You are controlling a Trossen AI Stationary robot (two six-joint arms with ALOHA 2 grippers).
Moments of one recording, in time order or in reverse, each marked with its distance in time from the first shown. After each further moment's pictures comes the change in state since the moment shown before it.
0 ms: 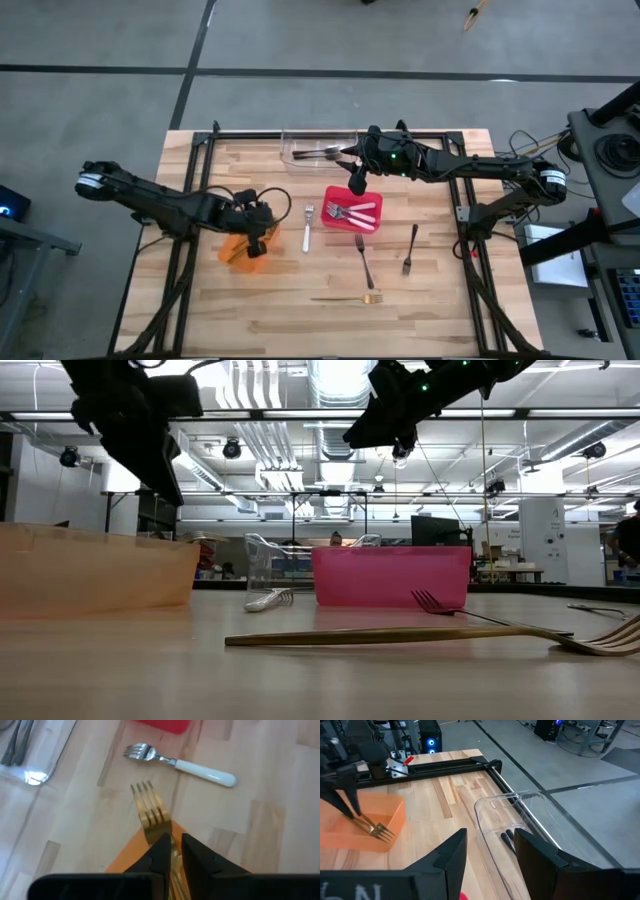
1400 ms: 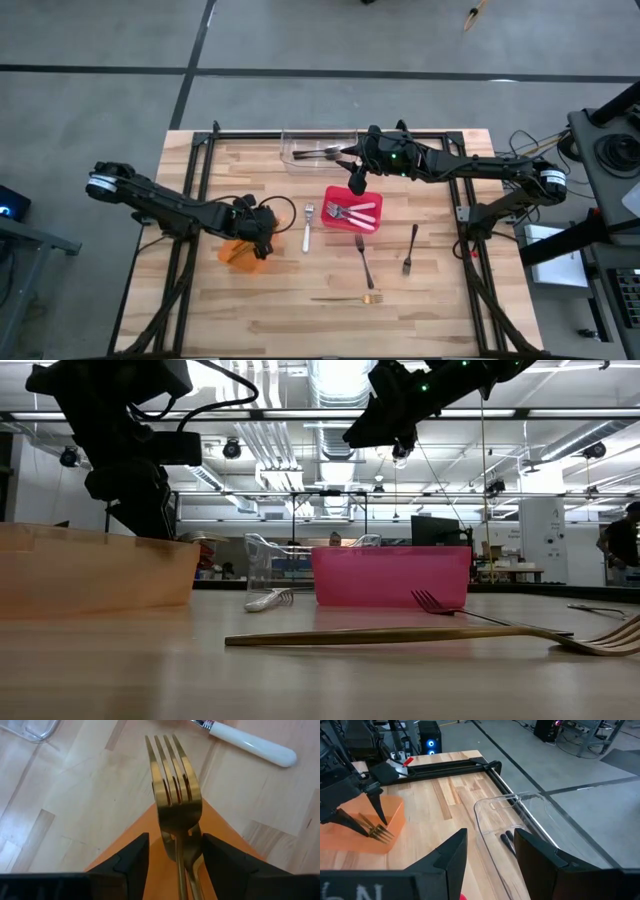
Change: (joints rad) left arm -0.006 0.137 -0.097 0.096 -0.077 -0.148; right arm 0.000 0.000 -0.002 0.008 0.002 -0.002
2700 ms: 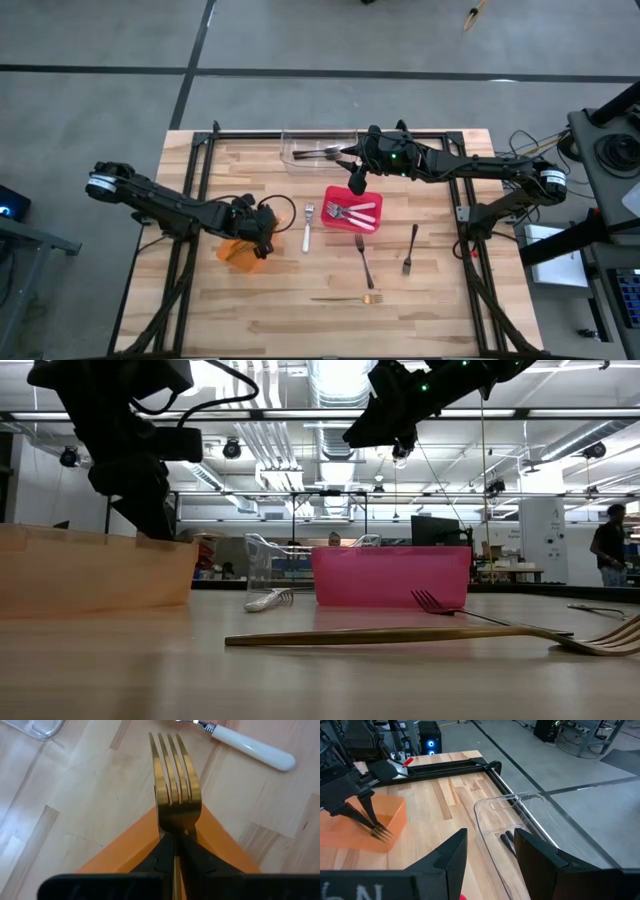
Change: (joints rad) left arm 0.000 -0.003 0.028 -0.045 -0.001 -0.029; right arm 0.000 0.000 0.000 0.001 0.000 0.000
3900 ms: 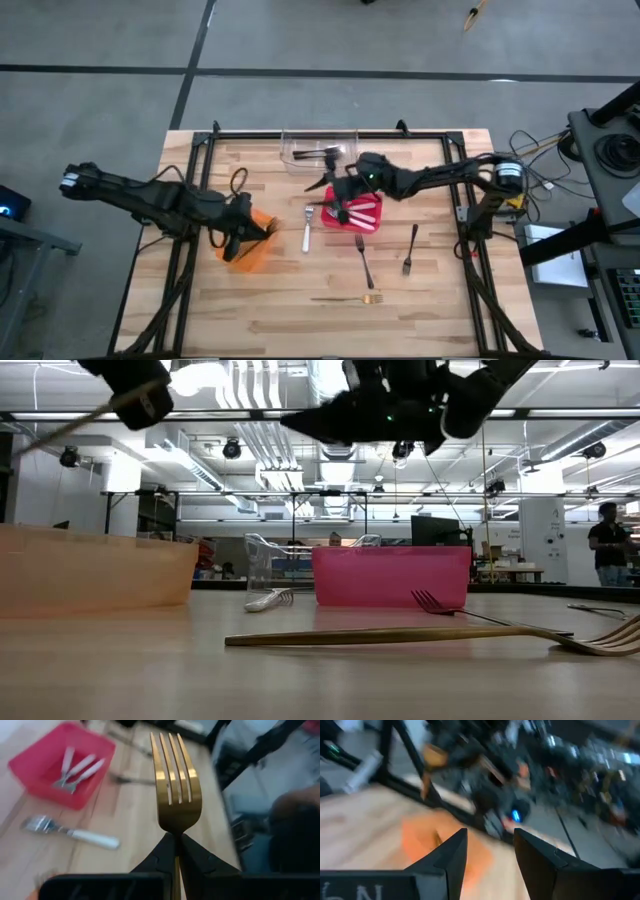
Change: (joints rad) left arm 0.001 -0.480 0.030 0.186 0.429 0.118; right arm 0.087 0.347 -0.031 0.703 -0.536 -0.381
